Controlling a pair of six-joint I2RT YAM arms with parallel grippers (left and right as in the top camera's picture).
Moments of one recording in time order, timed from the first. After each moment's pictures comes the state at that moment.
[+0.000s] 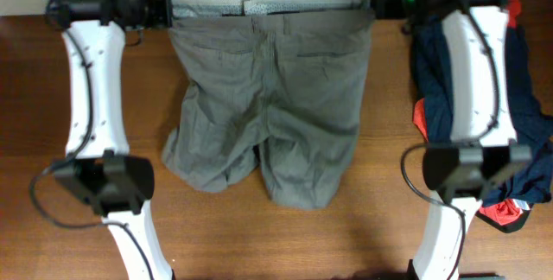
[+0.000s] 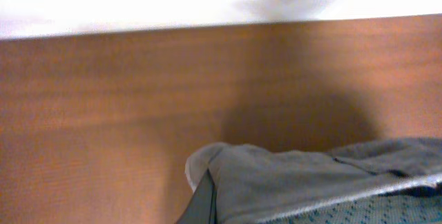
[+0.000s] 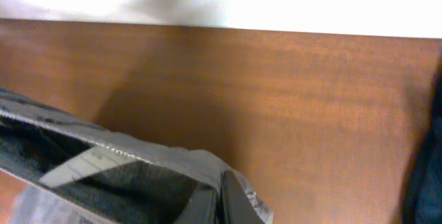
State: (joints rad) left arm 0.03 2.23 2.48 -1.15 0.21 0.04; right arm 0.01 2.23 2.53 -1.20 -0.36 0.02
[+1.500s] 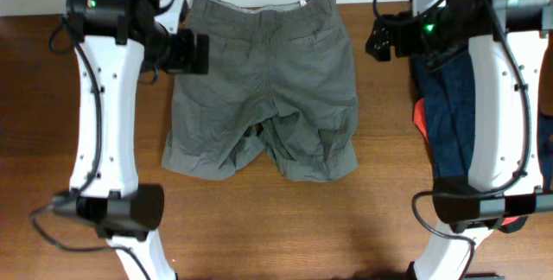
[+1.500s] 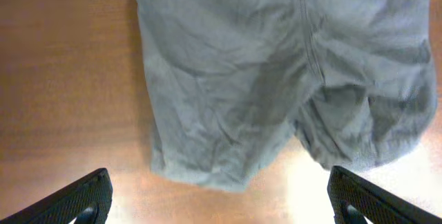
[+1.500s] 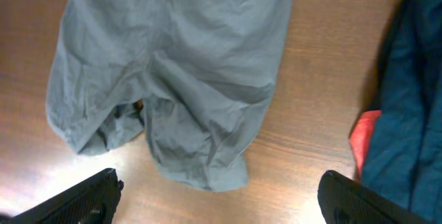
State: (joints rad) left arm -0.13 2.03 2.48 -1.69 0.06 -0.05; right arm 0.07 1.98 2.52 -1.69 -0.28 0.00
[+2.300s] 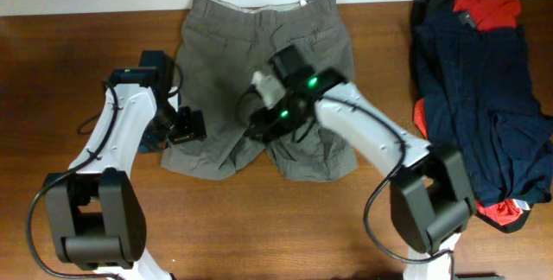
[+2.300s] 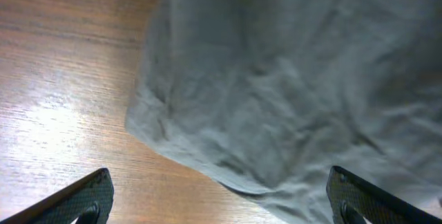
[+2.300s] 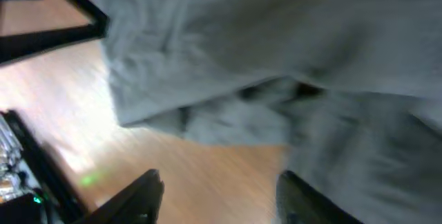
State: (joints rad) left arm -0.03 1.85 1.42 -1.16 0.04 -0.24; right arm 0.57 1.98 1.58 -0.81 -0.48 0.10
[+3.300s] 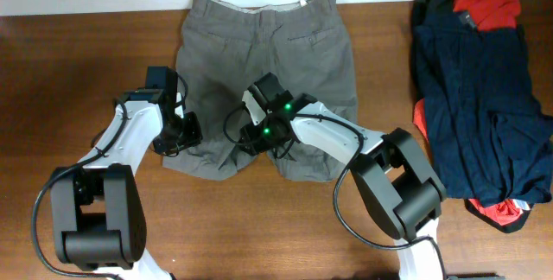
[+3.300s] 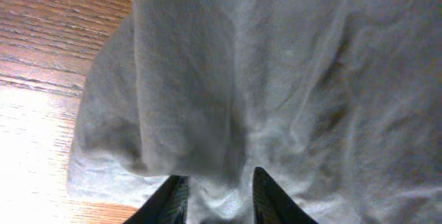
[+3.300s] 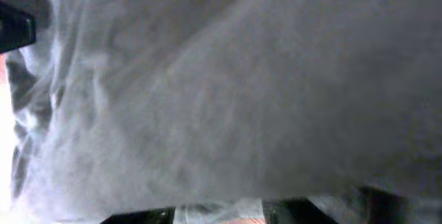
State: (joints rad) left arm -0.03 1.85 1.23 -0.84 0.09 -0.32; right arm 0.63 2.13 1.48 -0.54 -0.38 0.26
